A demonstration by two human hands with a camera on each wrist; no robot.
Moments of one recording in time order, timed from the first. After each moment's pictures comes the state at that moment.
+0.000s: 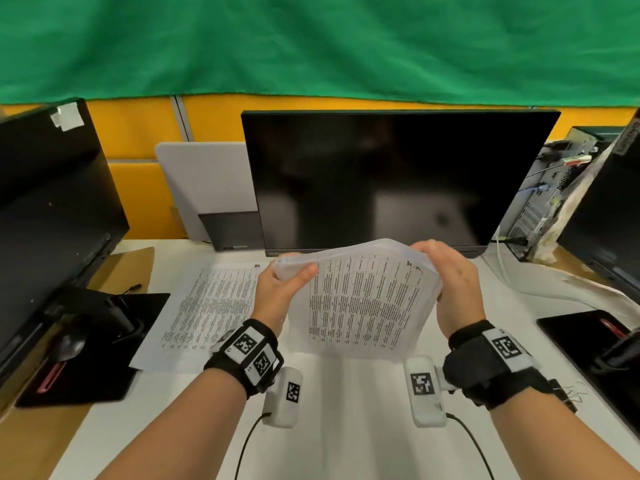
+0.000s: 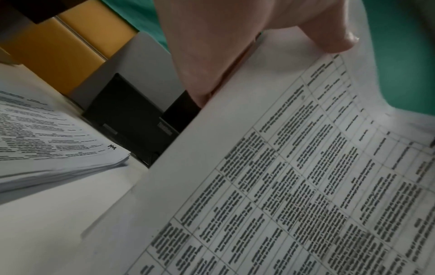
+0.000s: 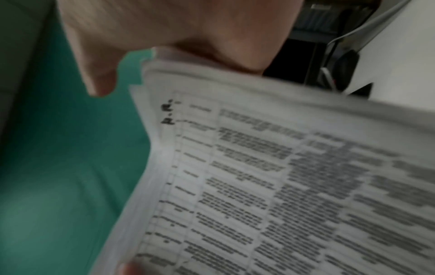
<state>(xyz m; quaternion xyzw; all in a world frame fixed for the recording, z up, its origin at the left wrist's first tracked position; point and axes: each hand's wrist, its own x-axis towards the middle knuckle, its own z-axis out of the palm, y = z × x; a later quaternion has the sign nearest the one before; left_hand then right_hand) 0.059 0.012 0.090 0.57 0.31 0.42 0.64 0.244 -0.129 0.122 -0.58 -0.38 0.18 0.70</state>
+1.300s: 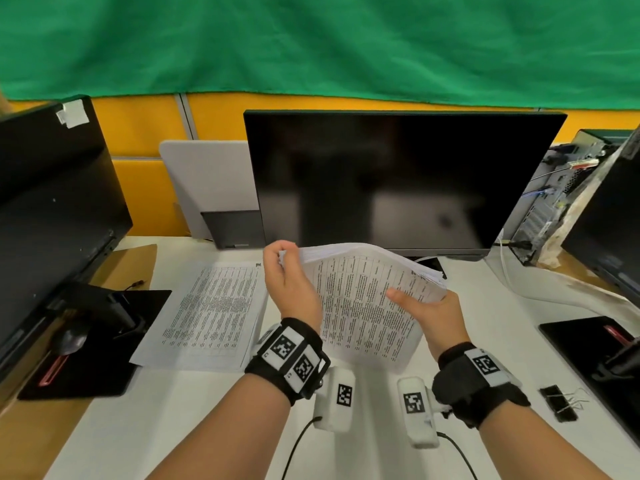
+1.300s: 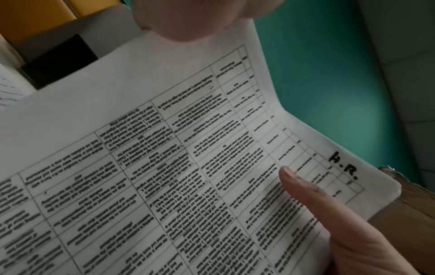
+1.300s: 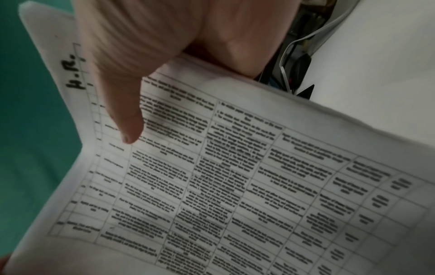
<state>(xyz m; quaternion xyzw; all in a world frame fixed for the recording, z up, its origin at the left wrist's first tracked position) 0.099 -0.024 0.118 0.41 0.37 0.64 0.53 0.241 -0.132 0.082 -0.64 -0.27 0.31 0.65</state>
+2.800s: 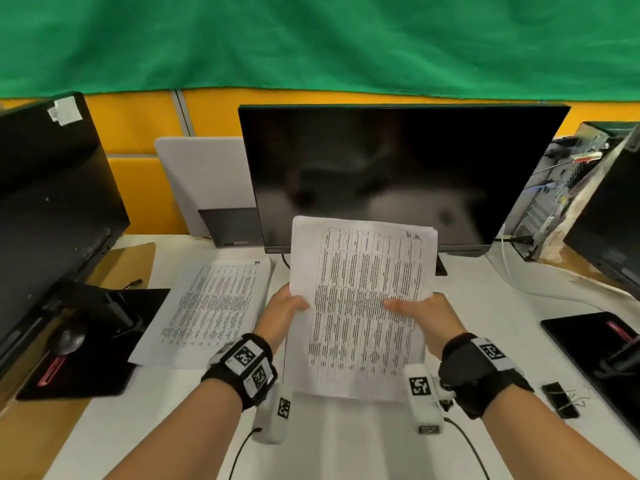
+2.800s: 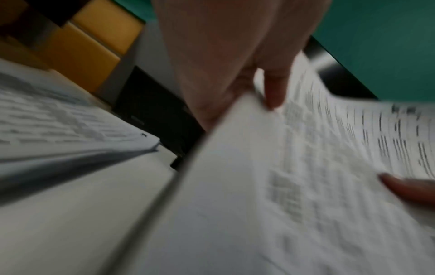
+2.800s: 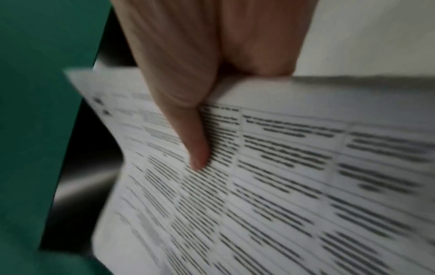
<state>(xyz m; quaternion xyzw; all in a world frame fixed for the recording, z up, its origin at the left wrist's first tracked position) 0.056 0.008 0.056 0.60 0.39 0.26 0.65 0.259 -0.122 0.069 -0.66 -0.21 0.42 0.59</state>
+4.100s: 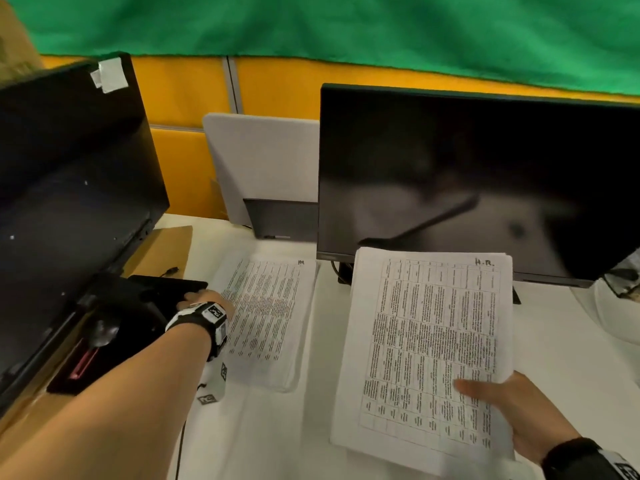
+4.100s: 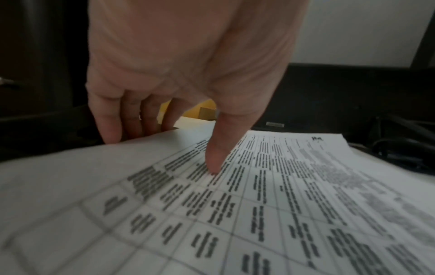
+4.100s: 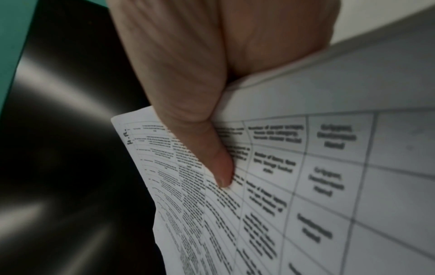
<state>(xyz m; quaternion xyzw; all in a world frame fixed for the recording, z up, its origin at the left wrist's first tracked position) -0.065 0.206 -0.017 0.58 0.79 -0.12 0.19 0.250 -0.122 0.043 -0.70 -0.15 0.52 0.46</state>
